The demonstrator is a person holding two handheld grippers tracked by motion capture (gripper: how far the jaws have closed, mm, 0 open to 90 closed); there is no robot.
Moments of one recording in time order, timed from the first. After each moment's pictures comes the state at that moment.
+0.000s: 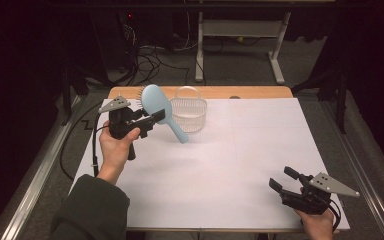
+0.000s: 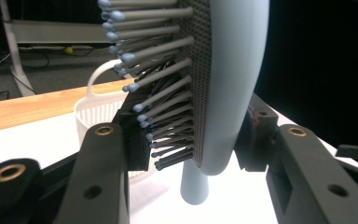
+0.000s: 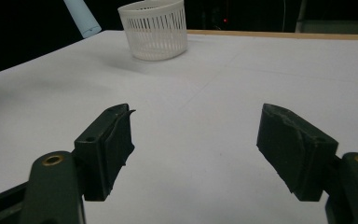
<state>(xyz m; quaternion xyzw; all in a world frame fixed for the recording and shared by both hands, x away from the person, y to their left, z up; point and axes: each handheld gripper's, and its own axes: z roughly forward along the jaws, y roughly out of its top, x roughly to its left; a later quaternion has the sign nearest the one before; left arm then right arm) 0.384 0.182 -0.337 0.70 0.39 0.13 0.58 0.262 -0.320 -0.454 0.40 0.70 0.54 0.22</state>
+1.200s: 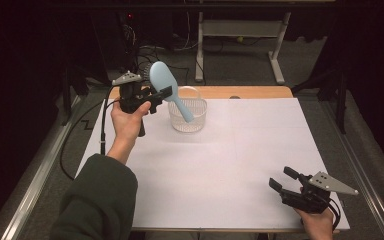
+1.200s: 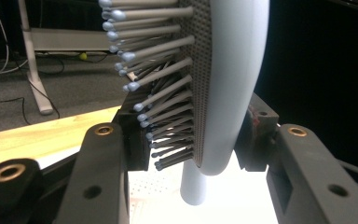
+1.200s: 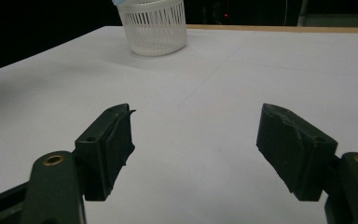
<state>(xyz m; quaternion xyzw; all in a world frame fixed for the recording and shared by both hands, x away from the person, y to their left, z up) 0.440 0.160 -0.311 0.69 0.41 0.14 0.58 0.266 -0.321 -0.456 0.41 0.71 0.54 0.22</state>
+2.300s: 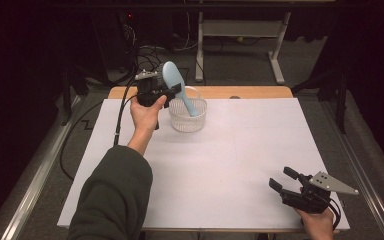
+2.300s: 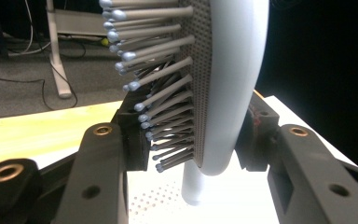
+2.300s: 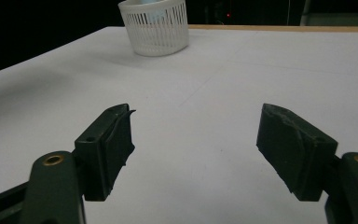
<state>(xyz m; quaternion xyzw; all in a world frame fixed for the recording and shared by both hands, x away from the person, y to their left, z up) 0.487 0.130 -0.343 0.69 0.46 0.15 0.54 0.266 -0.322 -0.456 0.41 0.71 0.54 0.21</state>
